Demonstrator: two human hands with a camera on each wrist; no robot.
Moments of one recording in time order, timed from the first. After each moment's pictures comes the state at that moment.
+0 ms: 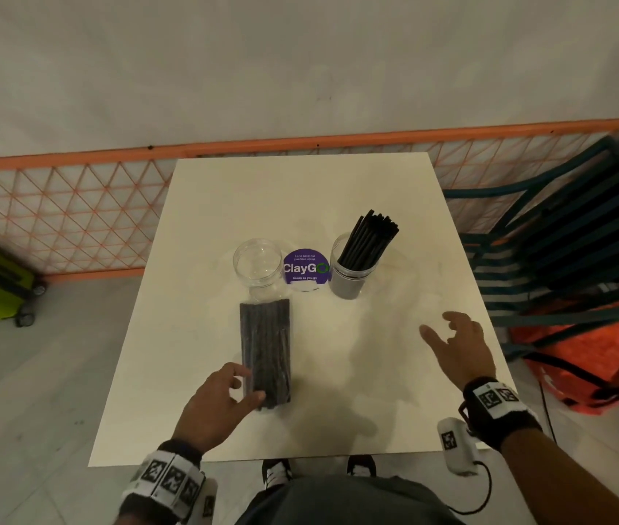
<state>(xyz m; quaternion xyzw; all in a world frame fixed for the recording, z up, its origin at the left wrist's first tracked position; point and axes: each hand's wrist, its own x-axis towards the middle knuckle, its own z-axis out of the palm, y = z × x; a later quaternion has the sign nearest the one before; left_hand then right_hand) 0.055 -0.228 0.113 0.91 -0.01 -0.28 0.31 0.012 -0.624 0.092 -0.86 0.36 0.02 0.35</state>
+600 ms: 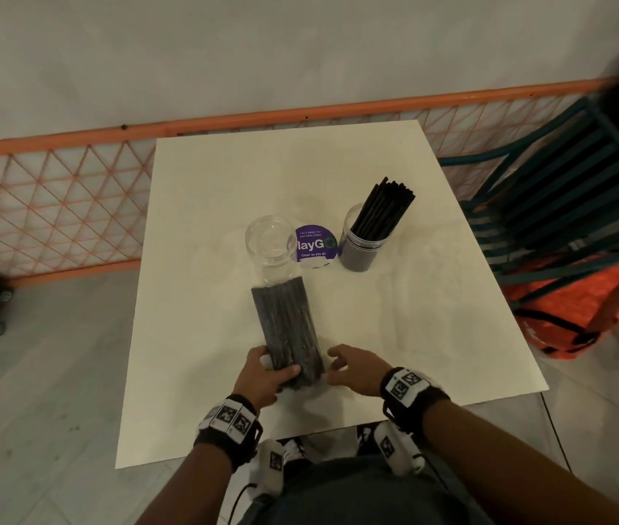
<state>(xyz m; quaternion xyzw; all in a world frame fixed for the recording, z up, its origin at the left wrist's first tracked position) 0.082 -0.230 0.036 0.75 0.15 -0.41 0.50 0.030 -0.436 0.065 -0.83 0.15 0.37 0.39</state>
